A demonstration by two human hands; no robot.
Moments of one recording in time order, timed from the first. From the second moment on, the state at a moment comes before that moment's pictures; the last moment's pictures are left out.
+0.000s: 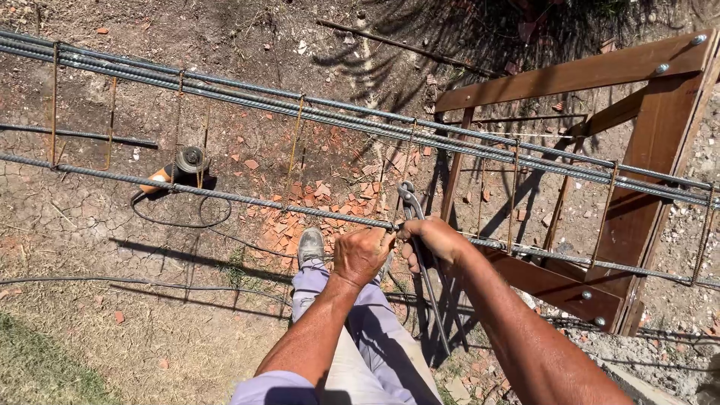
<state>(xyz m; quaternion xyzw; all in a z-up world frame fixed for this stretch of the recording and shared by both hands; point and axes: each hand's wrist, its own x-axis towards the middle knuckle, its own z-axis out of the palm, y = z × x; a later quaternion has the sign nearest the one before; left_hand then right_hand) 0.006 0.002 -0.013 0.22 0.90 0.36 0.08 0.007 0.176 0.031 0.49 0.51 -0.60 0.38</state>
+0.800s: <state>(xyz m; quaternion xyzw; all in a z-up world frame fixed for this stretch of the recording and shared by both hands) 0.015 0.008 -0.006 0.19 0.91 0.36 0.05 0.008 0.181 0.045 0.51 0.46 -0.64 0.35</state>
